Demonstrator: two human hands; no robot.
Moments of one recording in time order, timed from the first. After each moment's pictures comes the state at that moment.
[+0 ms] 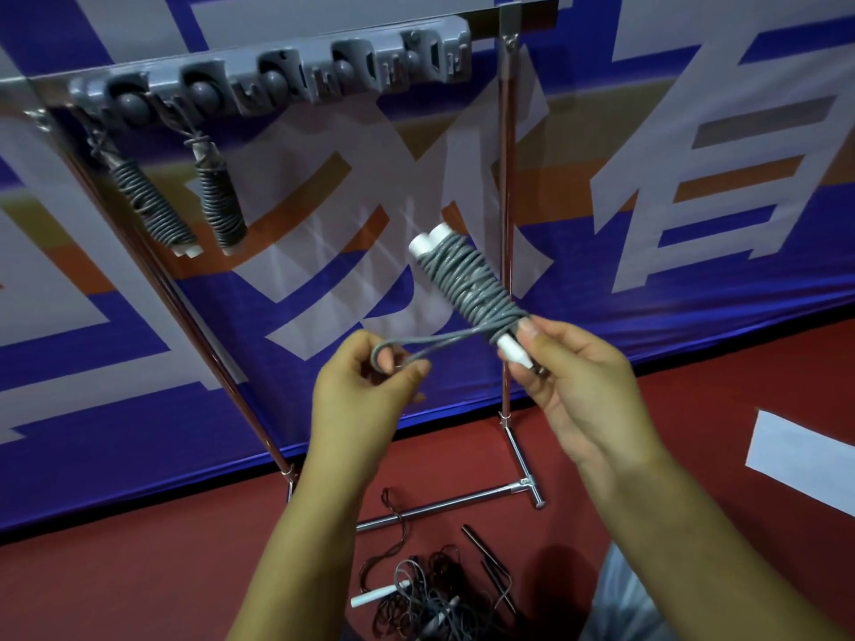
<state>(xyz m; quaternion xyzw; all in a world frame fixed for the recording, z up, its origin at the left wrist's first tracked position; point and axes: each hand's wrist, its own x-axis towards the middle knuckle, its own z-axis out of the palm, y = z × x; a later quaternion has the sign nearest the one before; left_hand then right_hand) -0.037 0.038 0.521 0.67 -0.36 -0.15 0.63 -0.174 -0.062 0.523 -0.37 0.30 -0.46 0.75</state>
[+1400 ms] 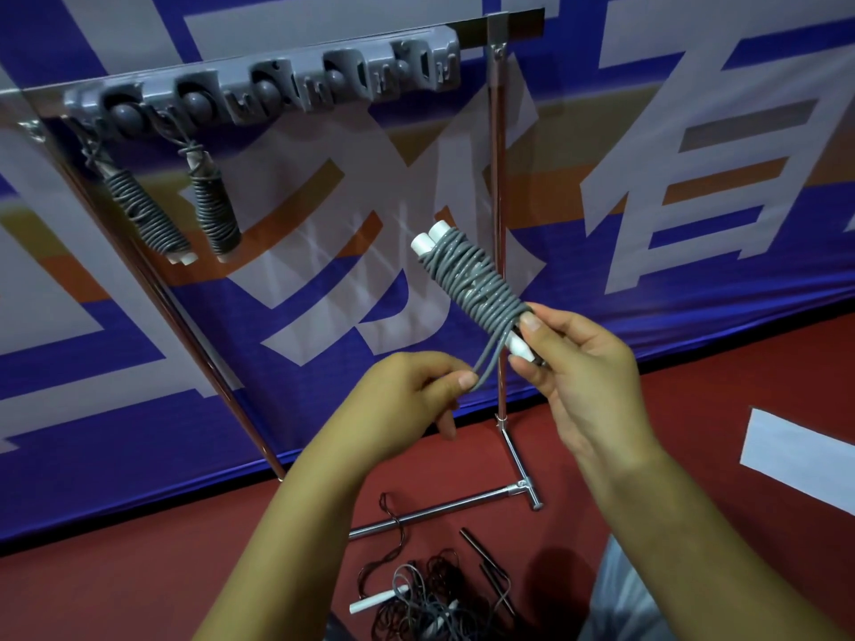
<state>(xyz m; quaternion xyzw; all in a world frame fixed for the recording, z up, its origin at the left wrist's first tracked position) -0.044 0.024 0.544 0.73 -0.55 -0.26 0.32 -0.178 -0.064 0.527 -0.40 0.30 -0.50 0.71</state>
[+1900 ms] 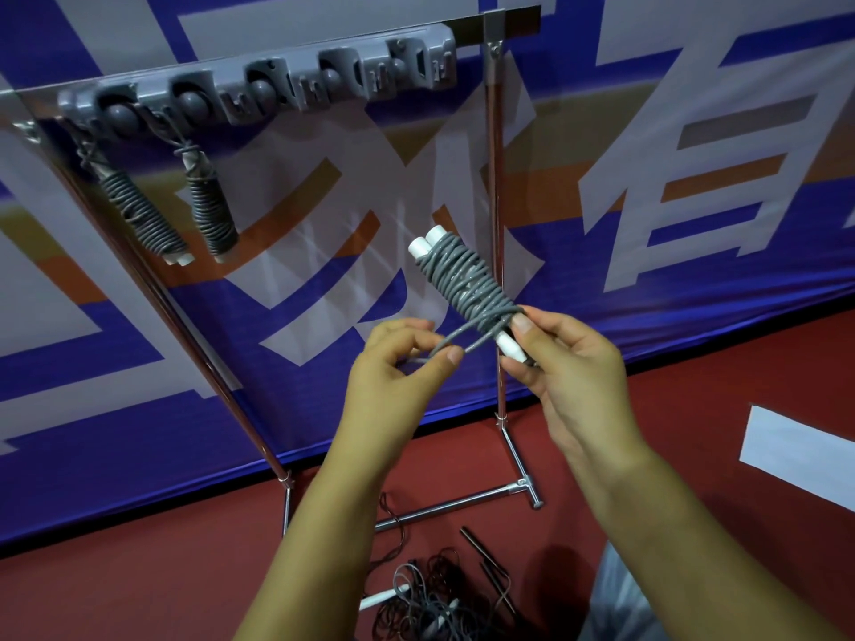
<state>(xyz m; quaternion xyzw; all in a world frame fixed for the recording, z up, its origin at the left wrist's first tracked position) -0.050 0.017 0.526 0.66 -0.43 -0.18 0.59 -0.174 -0.065 0.523 -0.39 0.31 -0.49 0.71</state>
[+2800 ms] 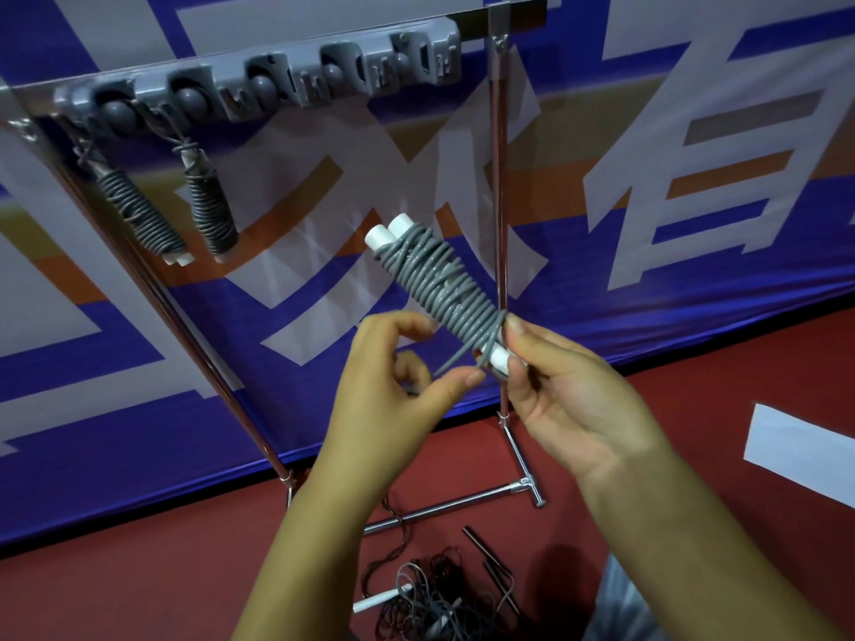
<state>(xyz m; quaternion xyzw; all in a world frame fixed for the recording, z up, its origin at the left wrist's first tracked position) -0.055 0.039 0.543 0.67 -0.51 -0.09 0.53 -0.177 -0.052 0.541 -0.25 0.25 -0.36 0.86</state>
